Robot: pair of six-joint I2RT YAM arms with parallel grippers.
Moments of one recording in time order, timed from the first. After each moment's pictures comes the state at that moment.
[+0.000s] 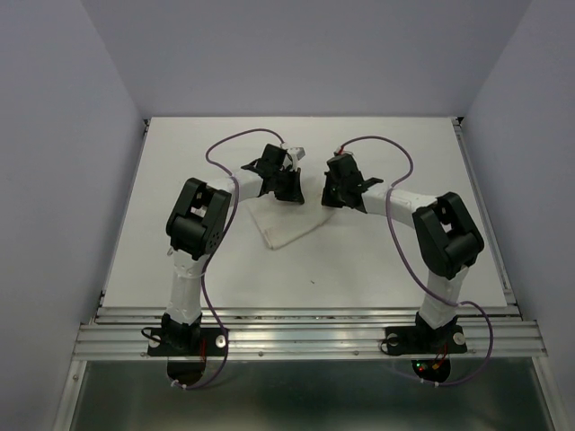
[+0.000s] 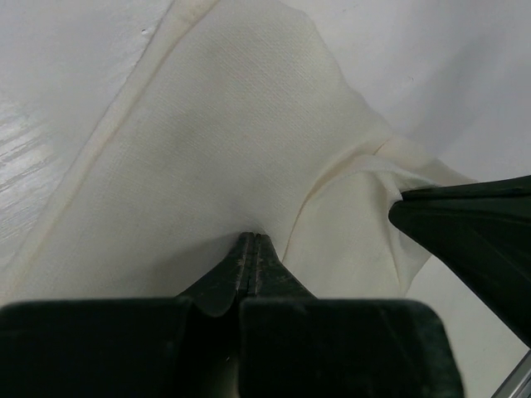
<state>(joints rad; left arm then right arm) -0.49 2.14 1.46 -0.19 0.40 -0.30 0.52 1.87 1.21 -0.15 0.12 0.57</state>
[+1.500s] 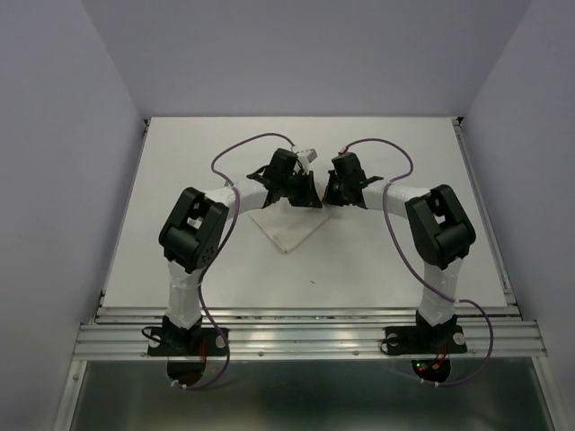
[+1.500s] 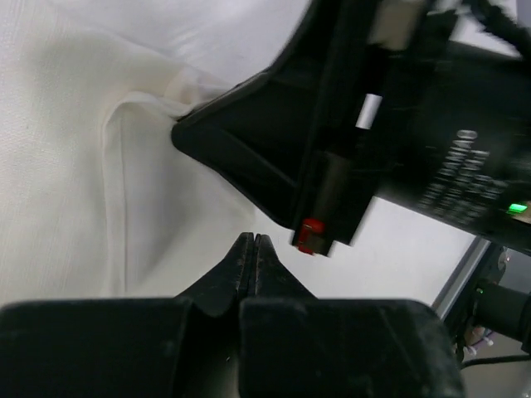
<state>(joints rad) -0.58 1.98 1.35 -0.07 0.47 -0.47 0.47 1.97 1.24 -0.10 0.05 0.61</state>
